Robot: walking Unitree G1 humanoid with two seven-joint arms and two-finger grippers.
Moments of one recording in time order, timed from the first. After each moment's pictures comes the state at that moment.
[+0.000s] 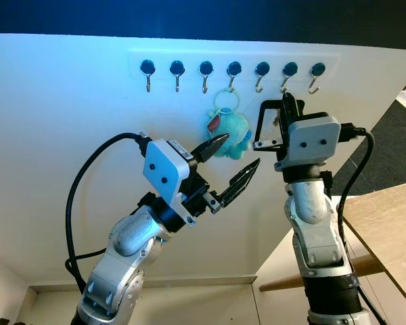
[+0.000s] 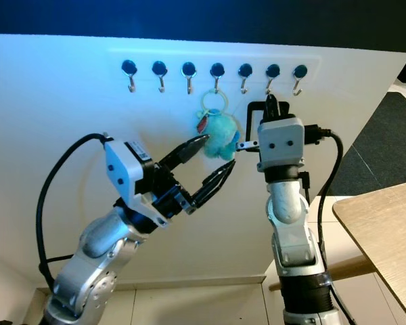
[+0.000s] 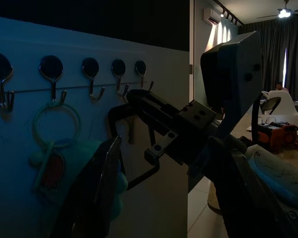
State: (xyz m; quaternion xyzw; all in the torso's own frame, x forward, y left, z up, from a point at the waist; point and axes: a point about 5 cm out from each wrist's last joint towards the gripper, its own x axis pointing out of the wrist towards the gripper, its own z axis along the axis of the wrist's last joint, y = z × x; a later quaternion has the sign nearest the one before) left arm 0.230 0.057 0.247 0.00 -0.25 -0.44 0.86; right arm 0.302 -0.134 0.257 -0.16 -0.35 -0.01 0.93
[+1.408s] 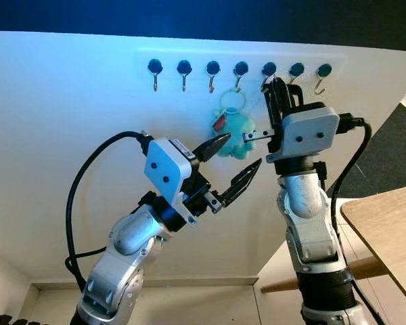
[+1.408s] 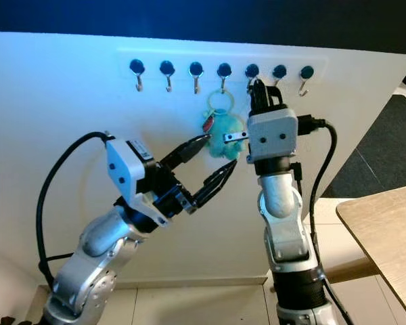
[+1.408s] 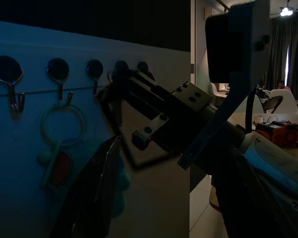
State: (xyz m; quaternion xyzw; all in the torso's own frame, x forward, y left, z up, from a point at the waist) left arm 0.230 0.056 0.249 0.00 -0.25 -0.45 0.86; right arm 0.298 -0.124 0.273 -0.10 -0.37 0.00 0.92
